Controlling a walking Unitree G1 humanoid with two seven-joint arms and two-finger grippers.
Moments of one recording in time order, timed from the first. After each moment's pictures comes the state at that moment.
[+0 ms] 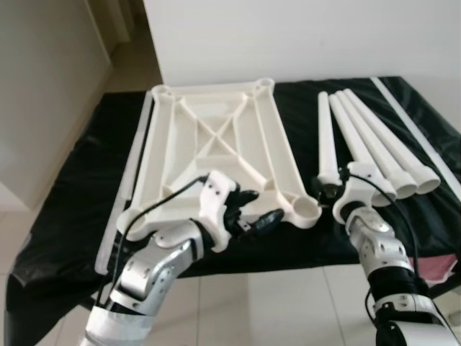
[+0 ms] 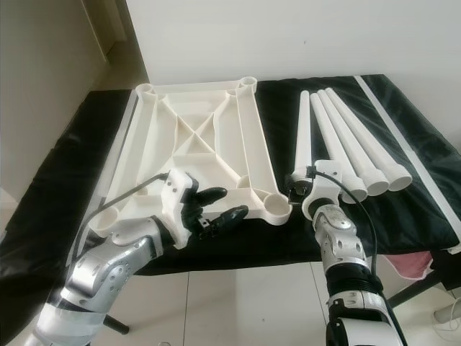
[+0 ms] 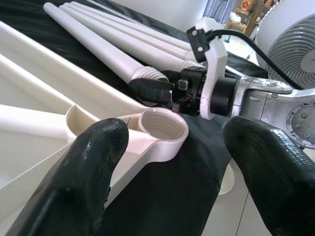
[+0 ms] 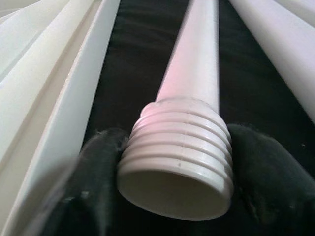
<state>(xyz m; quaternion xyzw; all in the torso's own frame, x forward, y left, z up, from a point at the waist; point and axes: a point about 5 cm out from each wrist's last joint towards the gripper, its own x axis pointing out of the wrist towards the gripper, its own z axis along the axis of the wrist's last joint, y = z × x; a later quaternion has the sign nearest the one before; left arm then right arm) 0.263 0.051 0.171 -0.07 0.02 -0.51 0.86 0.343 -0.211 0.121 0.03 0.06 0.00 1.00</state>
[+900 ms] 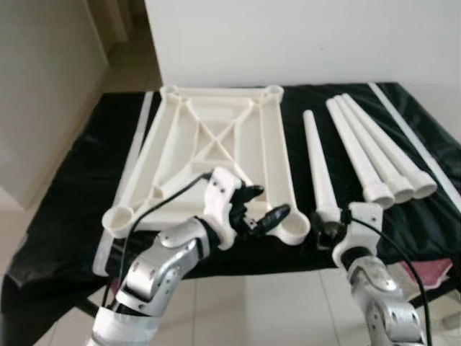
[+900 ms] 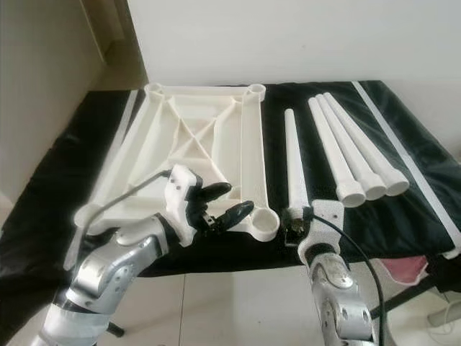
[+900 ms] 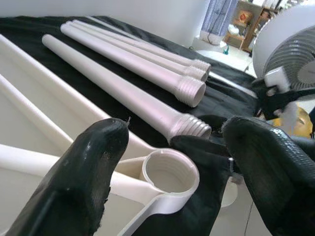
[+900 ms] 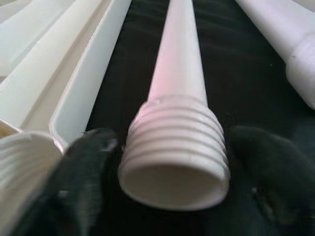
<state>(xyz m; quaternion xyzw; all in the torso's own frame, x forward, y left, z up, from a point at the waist) 0.261 0.046 0.177 -0.07 0.00 -0.51 0.86 0.246 -0.188 0.117 0.03 0.06 -0.01 1.00</state>
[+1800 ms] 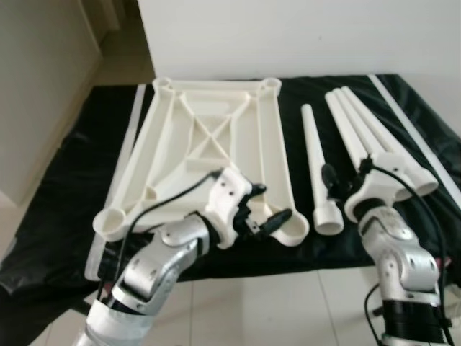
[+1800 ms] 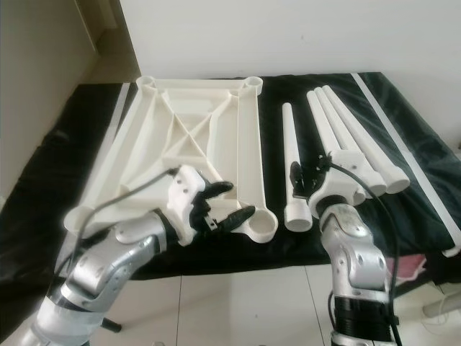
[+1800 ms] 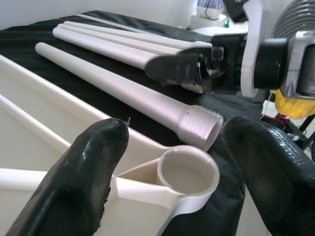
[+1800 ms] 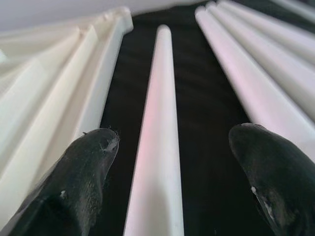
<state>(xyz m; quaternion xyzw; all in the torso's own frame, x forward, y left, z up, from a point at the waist) 0.258 0.045 0.187 0.03 -0.02 -0.52 0.85 0.298 -0.200 0.169 0.07 0.03 -0.03 1.00</state>
